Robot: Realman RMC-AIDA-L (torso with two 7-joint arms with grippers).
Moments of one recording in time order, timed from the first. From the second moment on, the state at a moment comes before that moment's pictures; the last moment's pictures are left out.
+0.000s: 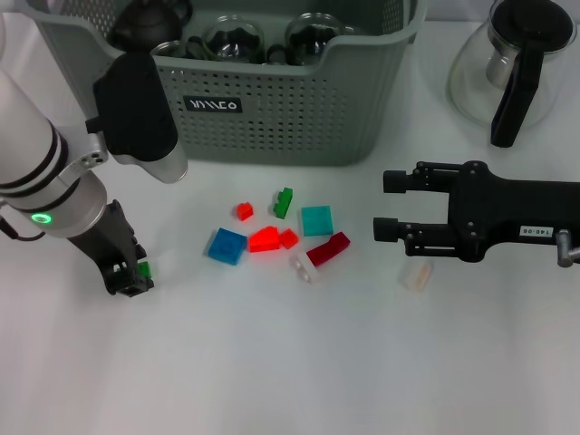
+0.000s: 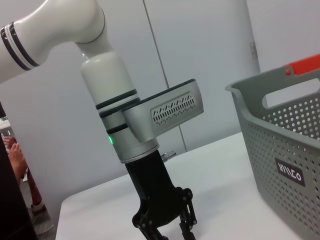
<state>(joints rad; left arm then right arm) -0.46 -2.17 1.40 1.36 2.86 1.61 -2.10 0.53 2.06 -0.93 -0.57 -1.80 -1.63 1.32</state>
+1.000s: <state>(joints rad) -0.47 -2.16 1.40 1.33 2.86 1.57 -2.11 0.53 2.06 -0.93 -0.56 -1.80 -1.63 1.32</state>
